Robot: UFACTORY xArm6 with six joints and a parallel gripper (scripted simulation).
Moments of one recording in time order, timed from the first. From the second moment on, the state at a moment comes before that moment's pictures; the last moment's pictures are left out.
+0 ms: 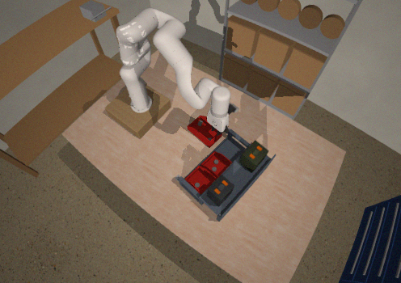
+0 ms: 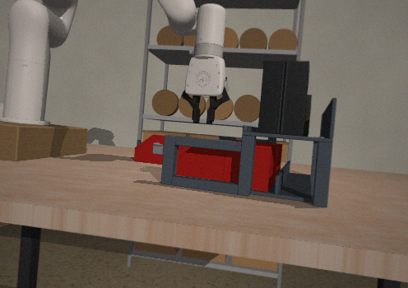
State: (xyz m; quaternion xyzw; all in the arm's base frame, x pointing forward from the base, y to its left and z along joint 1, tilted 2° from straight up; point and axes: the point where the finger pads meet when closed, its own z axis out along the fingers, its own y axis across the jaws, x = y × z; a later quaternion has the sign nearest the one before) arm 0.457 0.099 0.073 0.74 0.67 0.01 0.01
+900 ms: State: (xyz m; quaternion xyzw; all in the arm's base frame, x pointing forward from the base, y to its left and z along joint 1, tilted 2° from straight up) arm 0.459 0.100 0.061 0.74 0.67 0.02 0.01
